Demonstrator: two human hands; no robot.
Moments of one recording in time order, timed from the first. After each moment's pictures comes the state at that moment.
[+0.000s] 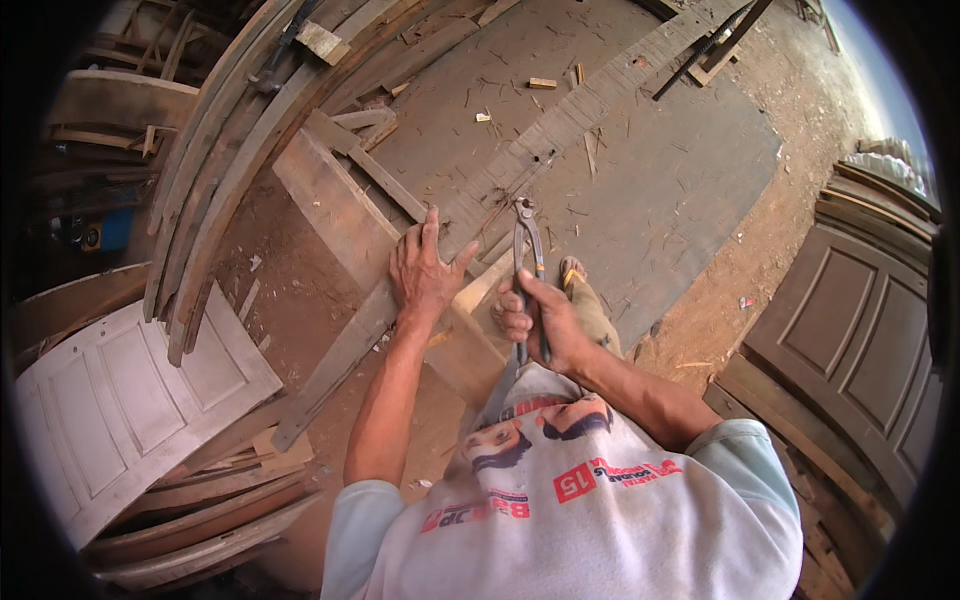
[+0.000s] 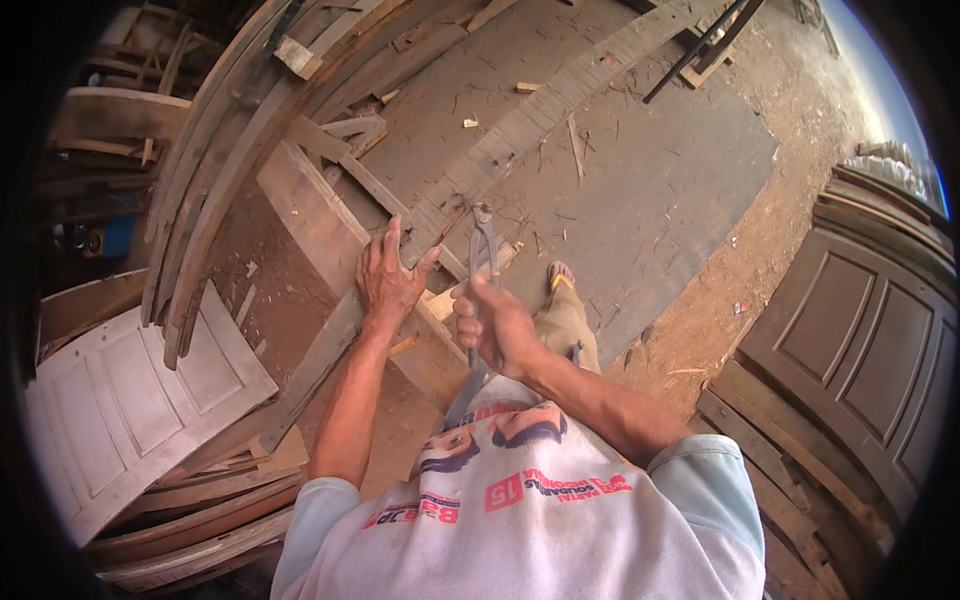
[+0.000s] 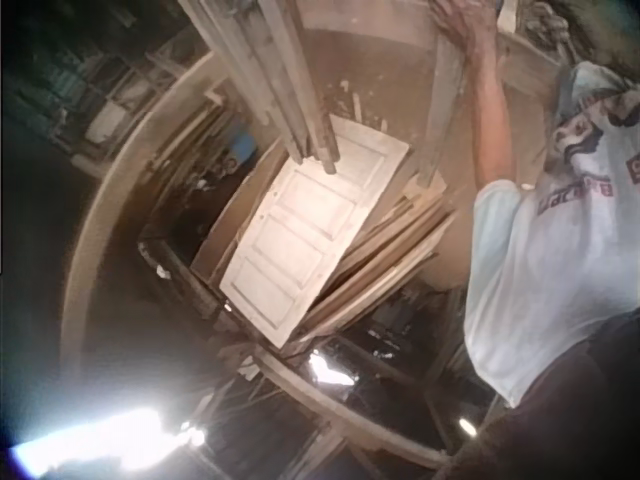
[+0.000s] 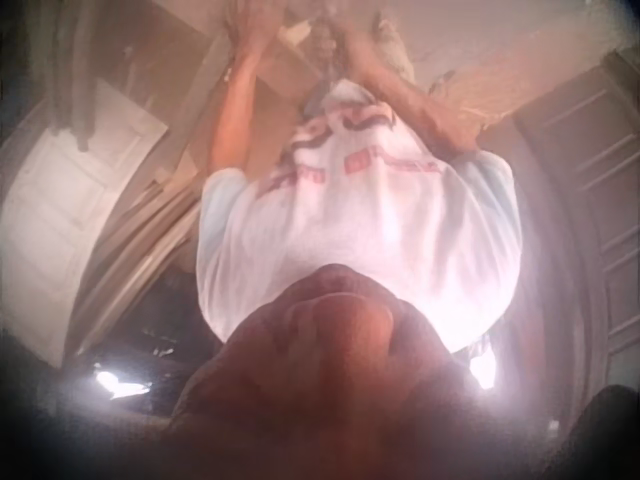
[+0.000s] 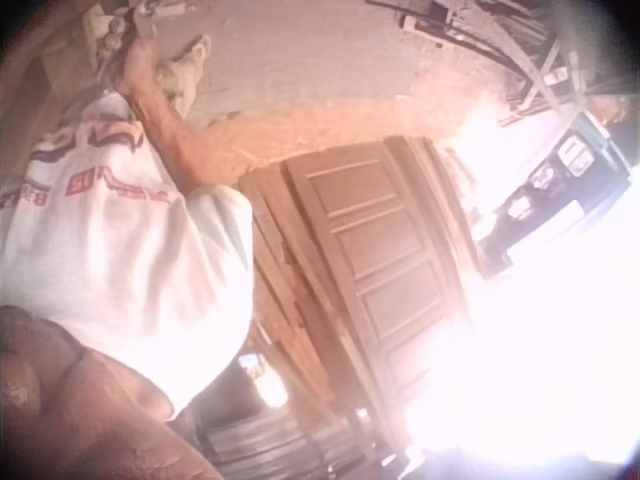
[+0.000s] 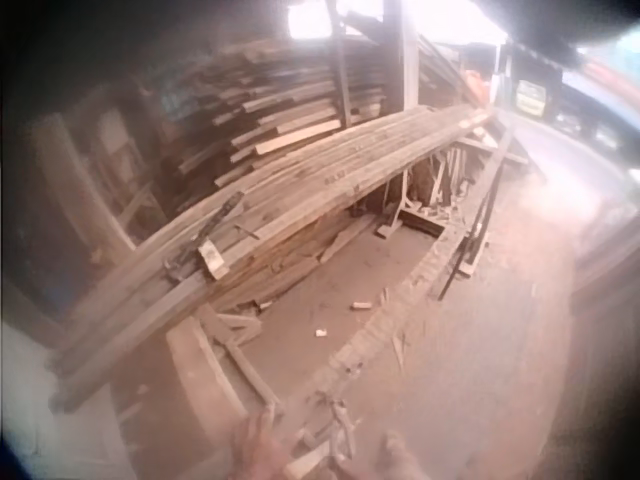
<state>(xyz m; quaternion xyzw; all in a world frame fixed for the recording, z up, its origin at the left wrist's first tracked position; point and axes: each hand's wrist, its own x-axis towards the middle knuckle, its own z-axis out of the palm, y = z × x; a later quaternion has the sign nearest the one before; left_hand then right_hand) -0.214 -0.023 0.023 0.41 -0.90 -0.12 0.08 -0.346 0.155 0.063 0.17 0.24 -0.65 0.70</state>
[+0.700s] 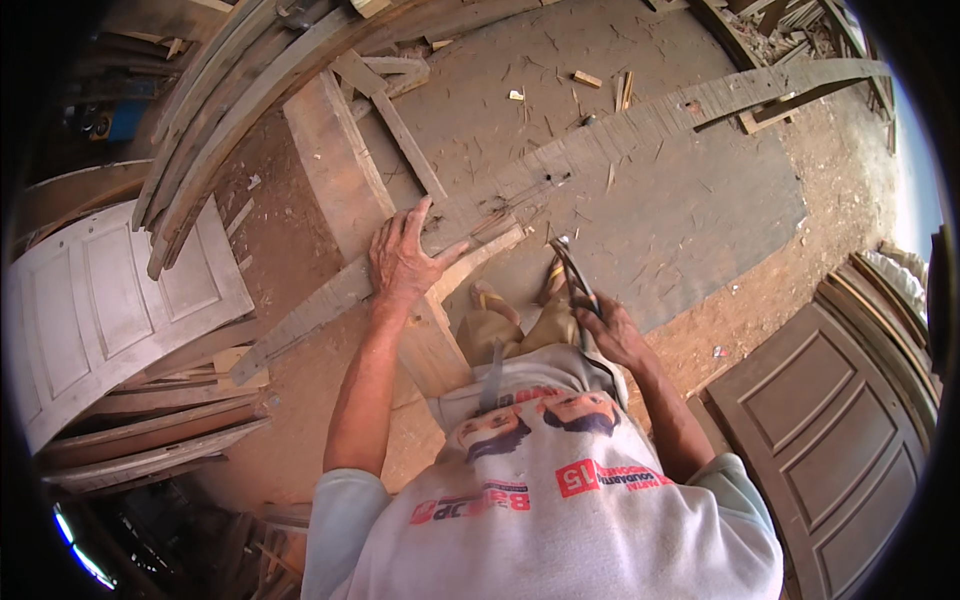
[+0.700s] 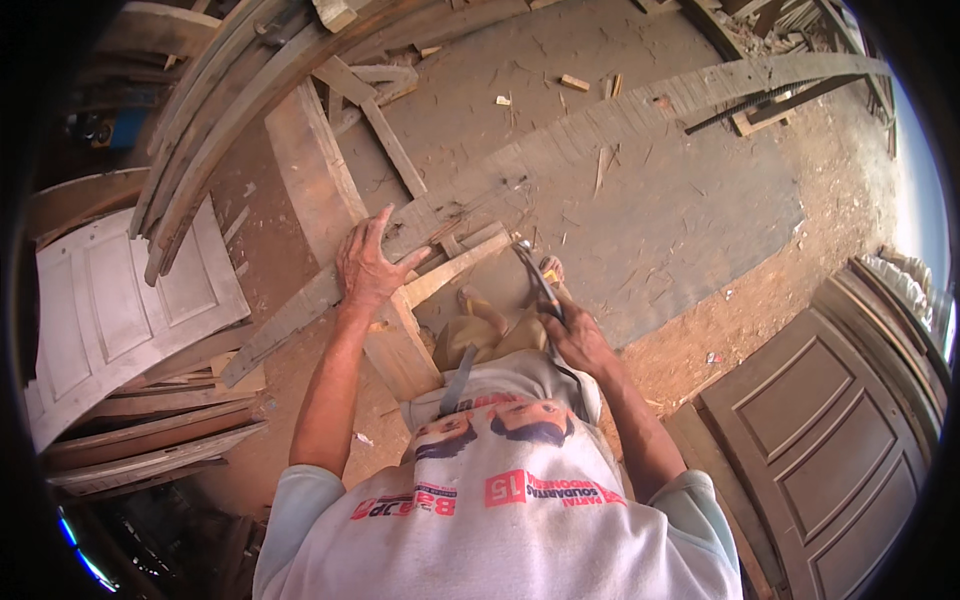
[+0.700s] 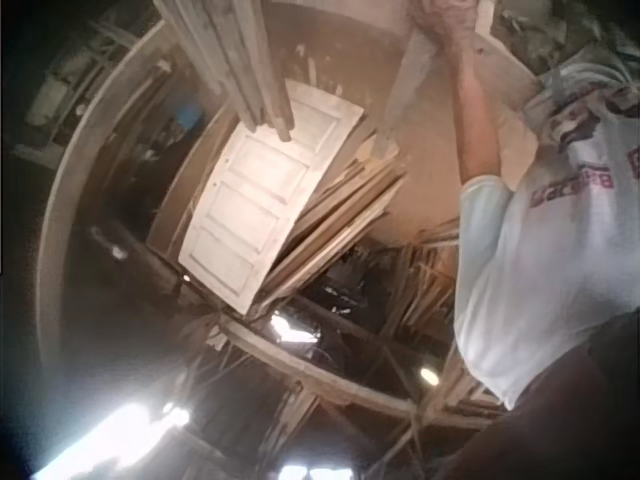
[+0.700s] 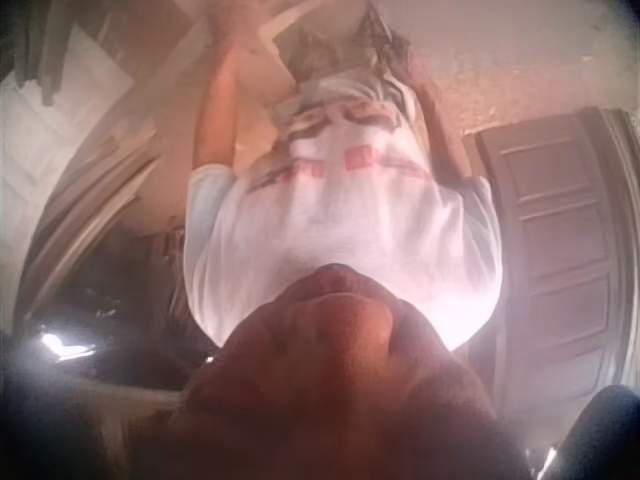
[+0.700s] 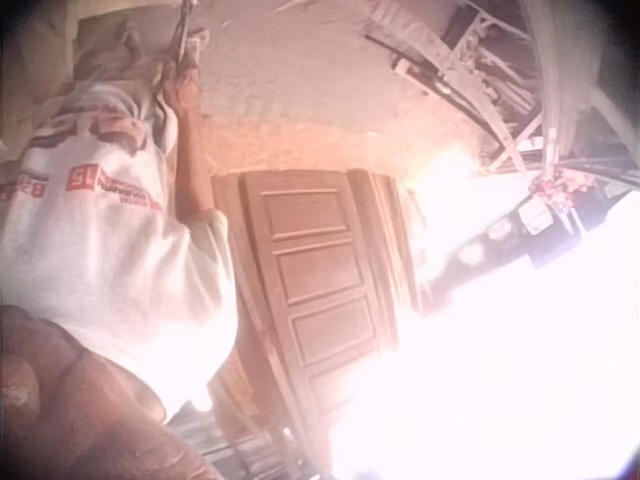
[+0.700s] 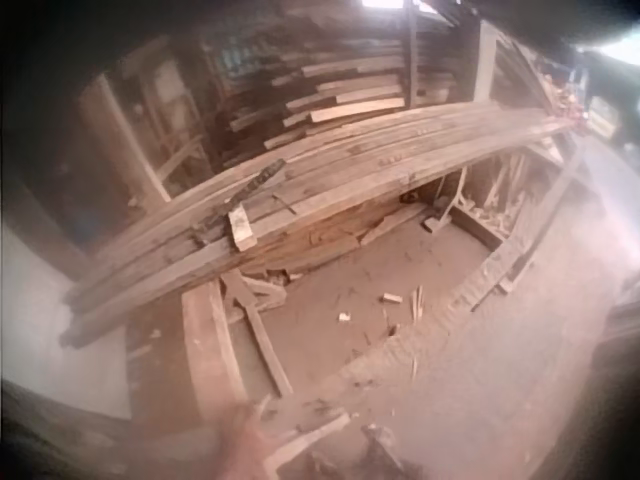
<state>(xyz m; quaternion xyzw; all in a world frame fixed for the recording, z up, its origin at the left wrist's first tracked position) -0.222 -0.017 0.026 0.48 -0.87 -0.10 0.08 -0.501 0.224 0.014 -0.37 0.69 -0.28 0.56</state>
